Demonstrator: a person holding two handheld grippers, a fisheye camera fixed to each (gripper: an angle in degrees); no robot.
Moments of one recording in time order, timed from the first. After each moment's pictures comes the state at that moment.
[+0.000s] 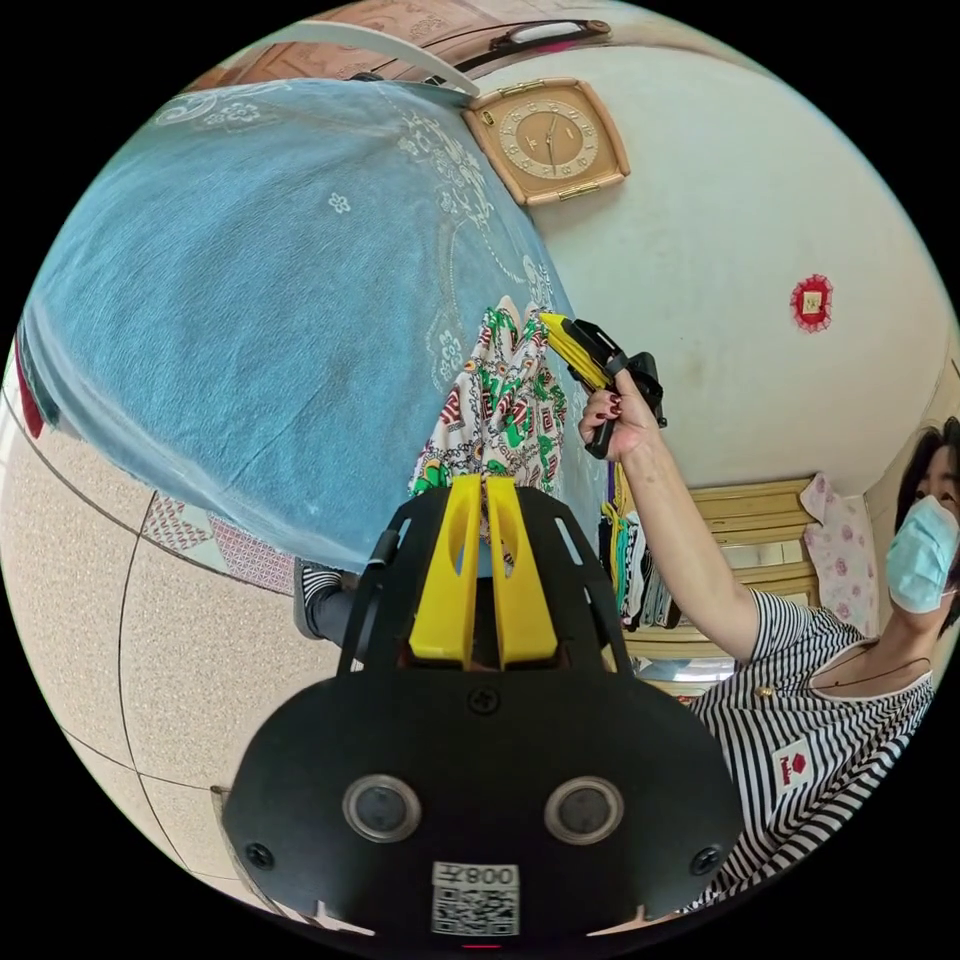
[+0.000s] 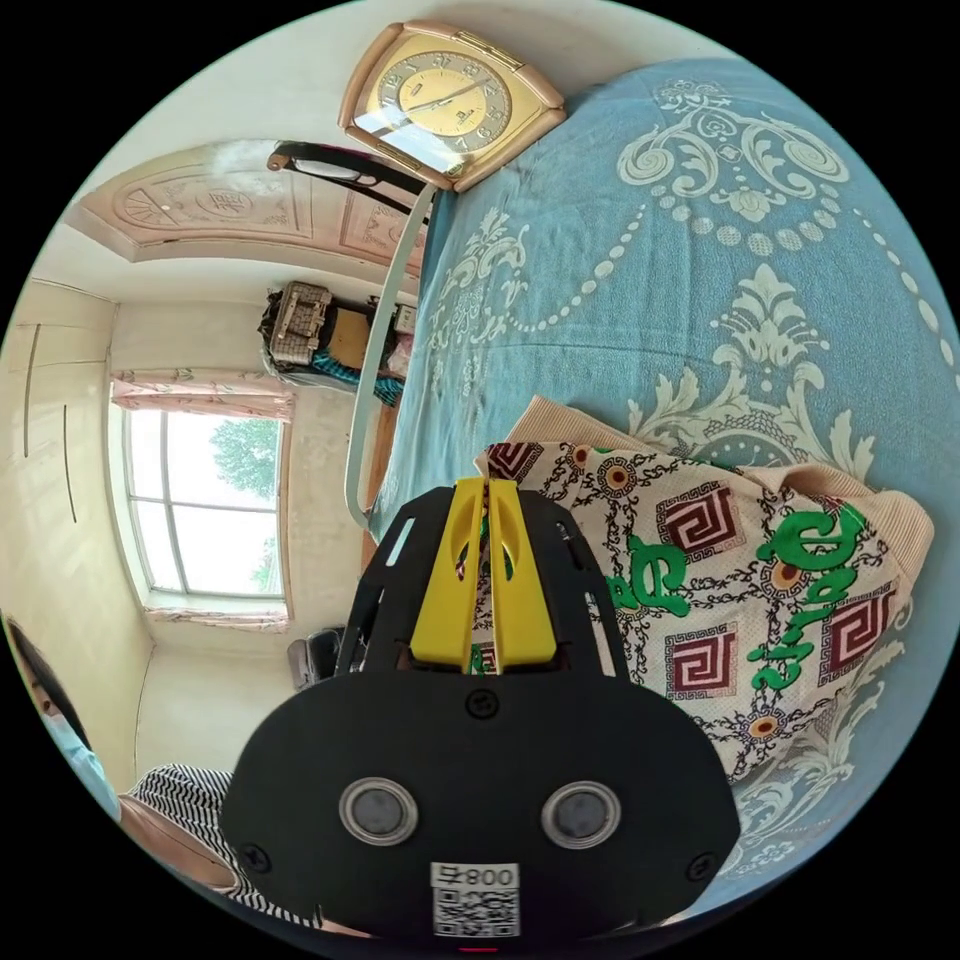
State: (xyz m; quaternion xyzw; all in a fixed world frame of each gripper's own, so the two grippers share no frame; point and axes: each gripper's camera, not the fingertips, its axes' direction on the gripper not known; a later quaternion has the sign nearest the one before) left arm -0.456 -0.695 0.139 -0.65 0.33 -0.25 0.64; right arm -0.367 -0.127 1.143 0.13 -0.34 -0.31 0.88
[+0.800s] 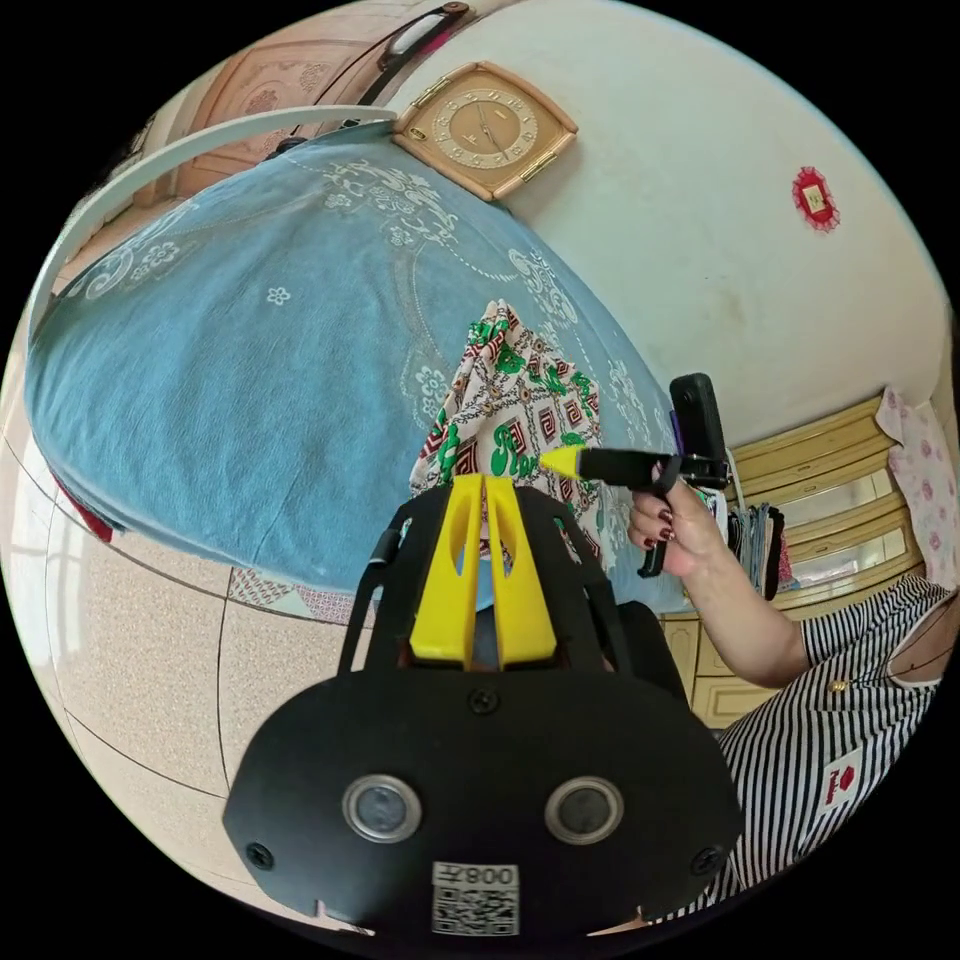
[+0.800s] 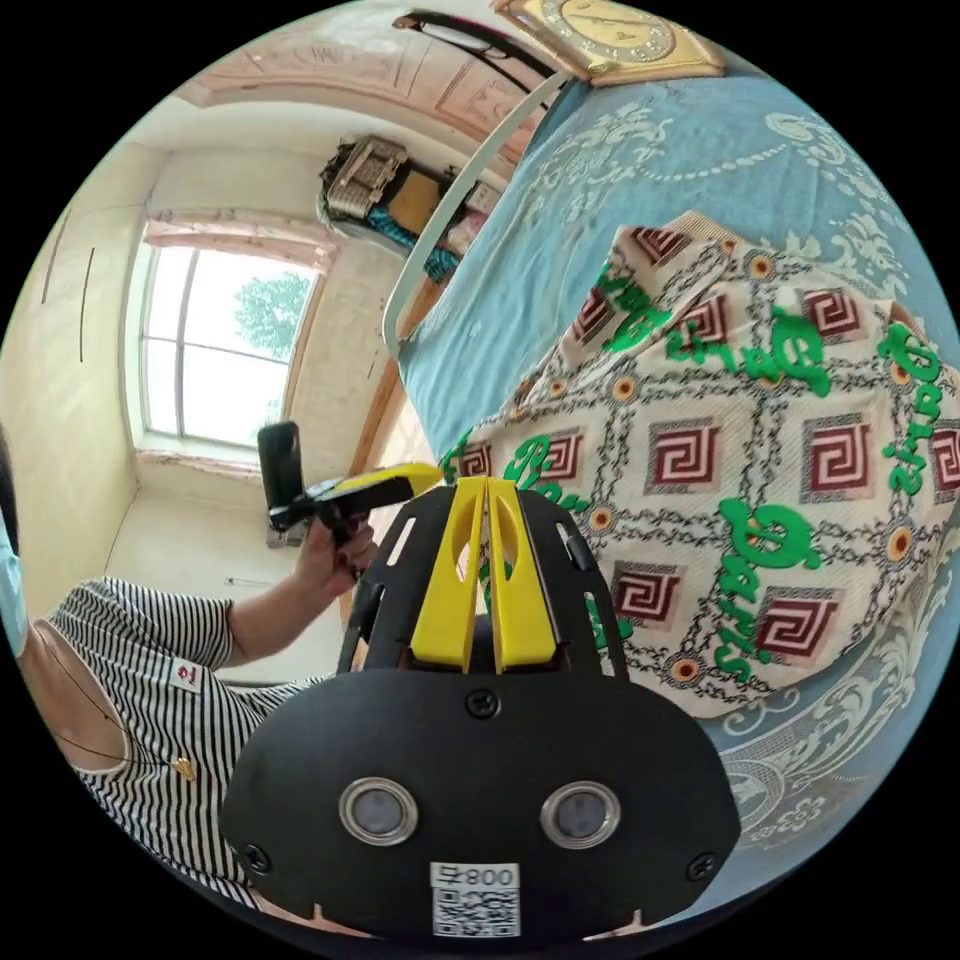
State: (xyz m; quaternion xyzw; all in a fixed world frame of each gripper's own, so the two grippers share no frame) left arm -0.451 -0.707 0.150 -0.64 0.31 -0.09 0.70; right arm -0.416 0.008 1.234 0.04 -0.26 -0.47 0.84
